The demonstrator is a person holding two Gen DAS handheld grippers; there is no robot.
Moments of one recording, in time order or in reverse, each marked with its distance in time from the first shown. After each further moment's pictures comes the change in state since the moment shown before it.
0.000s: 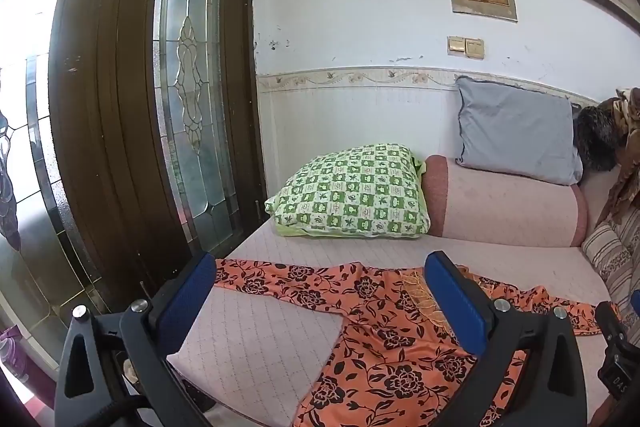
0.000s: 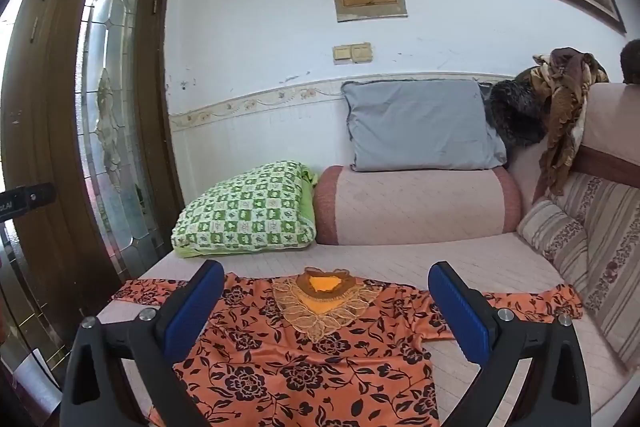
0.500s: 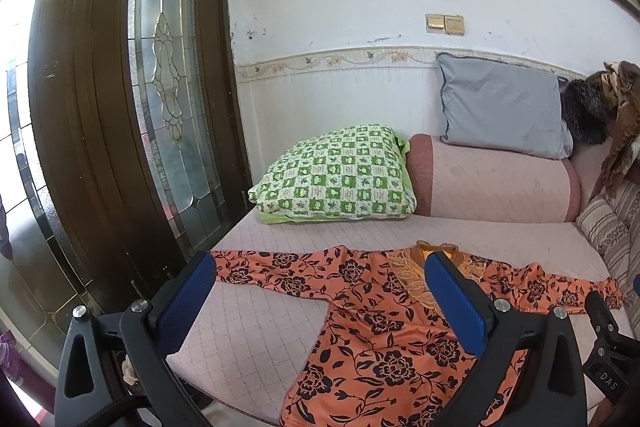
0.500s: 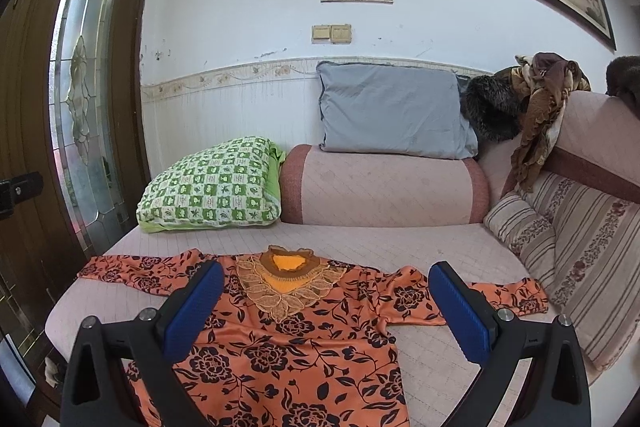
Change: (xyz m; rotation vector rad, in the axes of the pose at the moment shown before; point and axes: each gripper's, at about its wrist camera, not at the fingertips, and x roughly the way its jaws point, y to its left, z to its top) left arm 0.013 -0.034 -0.011 0.066 0.053 -0.035; right arm 0.009 0.004 -0.008 -0.062 0.075 -0.130
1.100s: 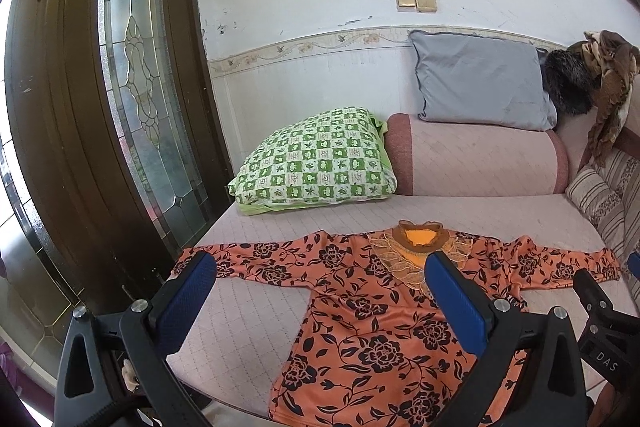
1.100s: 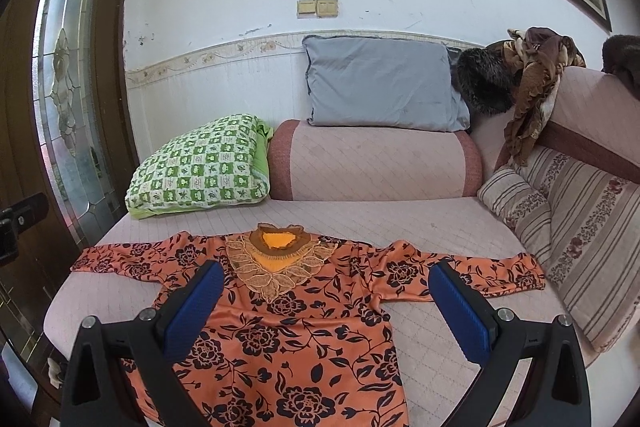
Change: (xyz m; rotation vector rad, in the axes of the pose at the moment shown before) left arm 0.008 -0.036 -0.011 0.077 0.037 -0.042; right arm 0.015 -0.009 -0.006 0.033 0.086 -0.030
